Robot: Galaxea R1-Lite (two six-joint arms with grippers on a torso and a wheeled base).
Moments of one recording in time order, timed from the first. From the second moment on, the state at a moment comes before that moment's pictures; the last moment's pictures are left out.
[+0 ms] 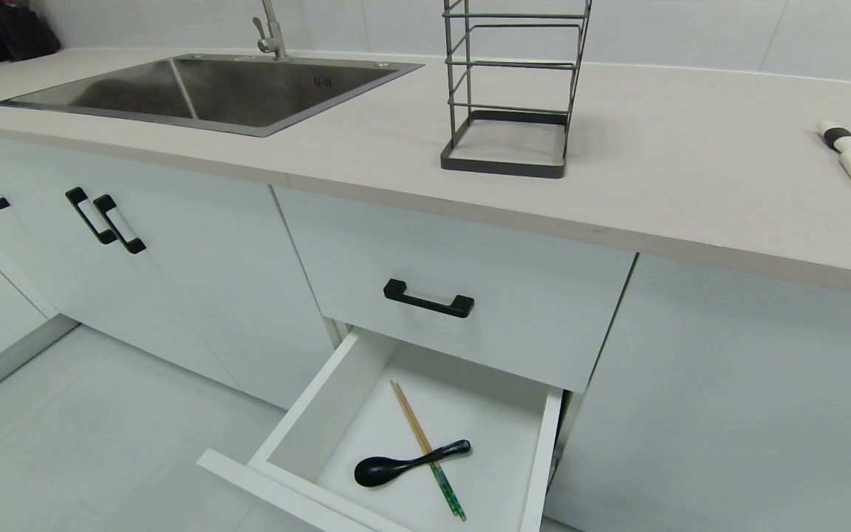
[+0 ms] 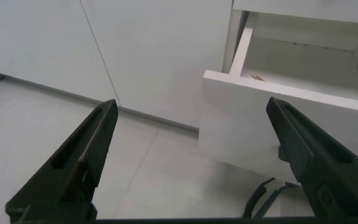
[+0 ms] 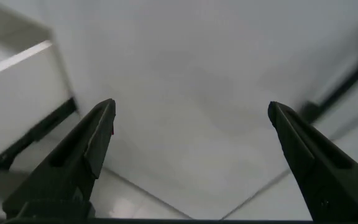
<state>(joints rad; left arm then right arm) 0.00 0.00 0.00 0.00 -0.01 0.01 0.00 0.03 -0.01 -0.06 -0.05 -0.05</state>
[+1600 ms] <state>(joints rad) -0.36 1.32 -0.41 0.18 -0.30 0.00 0.00 0.00 0.00 -0.01 -0.05 0.04</state>
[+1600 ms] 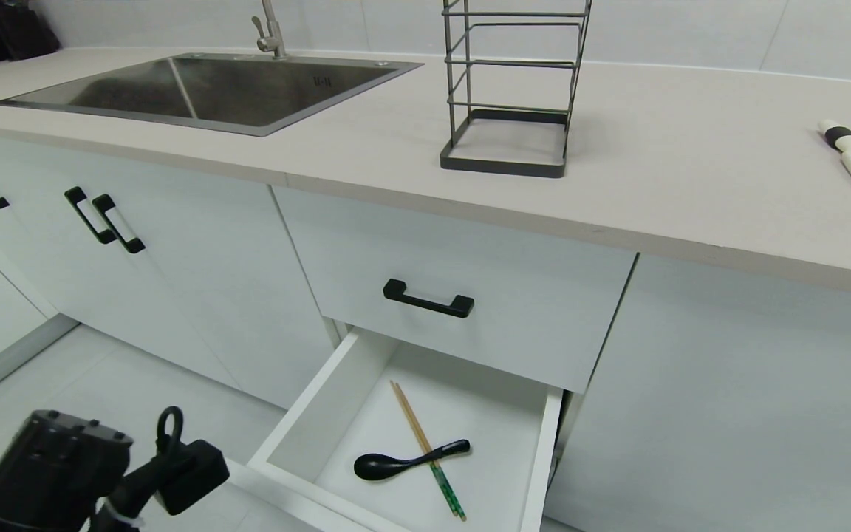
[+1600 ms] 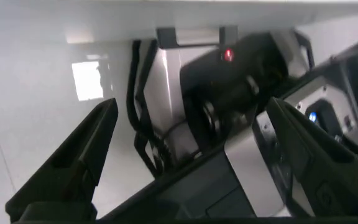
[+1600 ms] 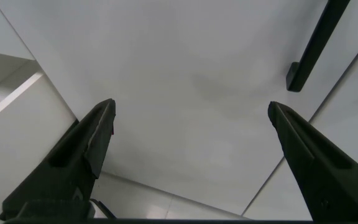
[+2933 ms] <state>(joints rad) -0.43 1.81 -0.42 -0.65 -0.12 0.01 0.00 0.00 0.00 -0.01 -0.05 0.04</state>
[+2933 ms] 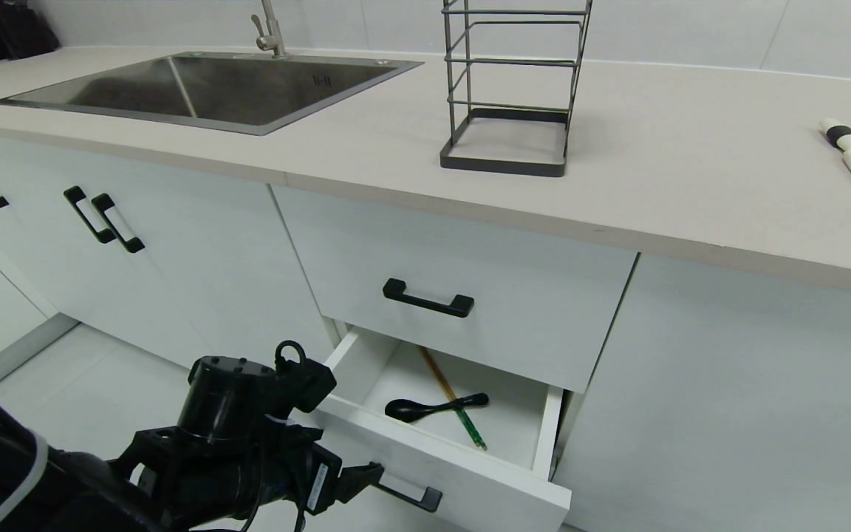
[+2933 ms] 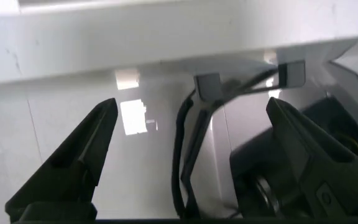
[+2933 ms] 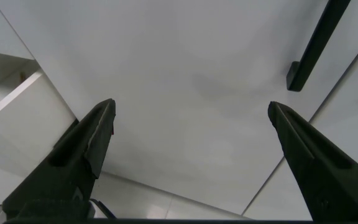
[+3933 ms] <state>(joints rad) -0.42 2.03 -0.62 -1.02 -0.13 -0.01 0.00 0.00 0.00 -0.01 -0.05 0.04</state>
